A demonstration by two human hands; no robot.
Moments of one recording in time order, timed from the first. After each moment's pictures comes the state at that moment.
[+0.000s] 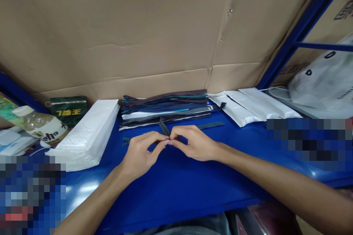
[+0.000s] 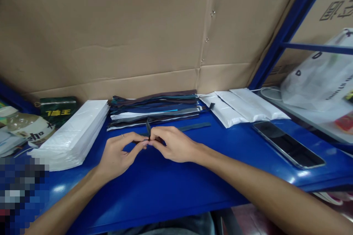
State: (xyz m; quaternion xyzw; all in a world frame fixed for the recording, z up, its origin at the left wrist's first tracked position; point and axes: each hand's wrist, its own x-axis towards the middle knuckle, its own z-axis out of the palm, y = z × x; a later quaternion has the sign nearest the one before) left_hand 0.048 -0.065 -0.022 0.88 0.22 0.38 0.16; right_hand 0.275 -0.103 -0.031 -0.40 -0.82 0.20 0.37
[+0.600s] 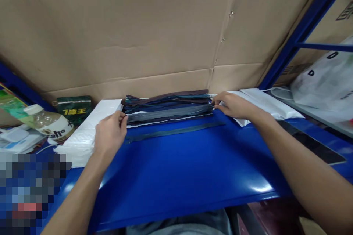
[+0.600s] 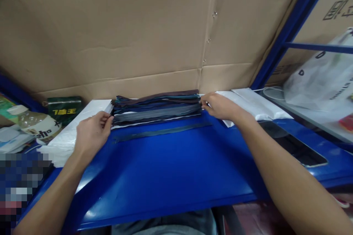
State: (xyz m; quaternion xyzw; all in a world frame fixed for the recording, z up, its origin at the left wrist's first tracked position) left_hand -0.020 0.002 -0.001 0.78 0.56 0.27 -0.11; right_hand 0.456 -0.053 -0.013 -0.60 -0.78 -0.04 0.17
